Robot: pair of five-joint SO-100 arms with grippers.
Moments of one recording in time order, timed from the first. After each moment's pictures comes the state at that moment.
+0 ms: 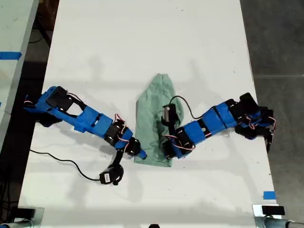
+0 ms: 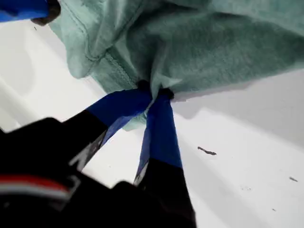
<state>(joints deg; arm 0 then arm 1) 16.4 56.4 61.8 64.2 -10.5 -21.4 66.0 66.1 72.1 10.8</state>
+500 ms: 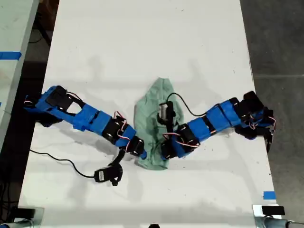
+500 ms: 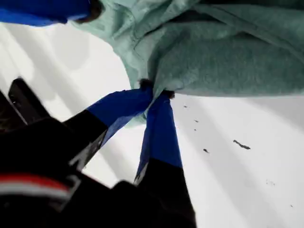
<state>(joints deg) 15.8 61.2 54.9 60.6 -3.7 -20.8 73.3 62.0 73.8 4.2</state>
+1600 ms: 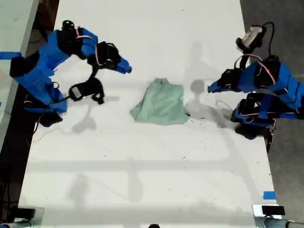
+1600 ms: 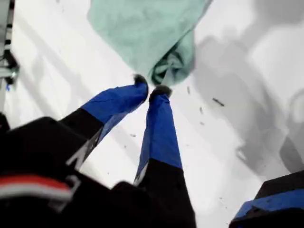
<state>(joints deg) -15.5 113.5 68.6 88.2 15.2 18.7 163.8 114.8 99.0 -13.9</state>
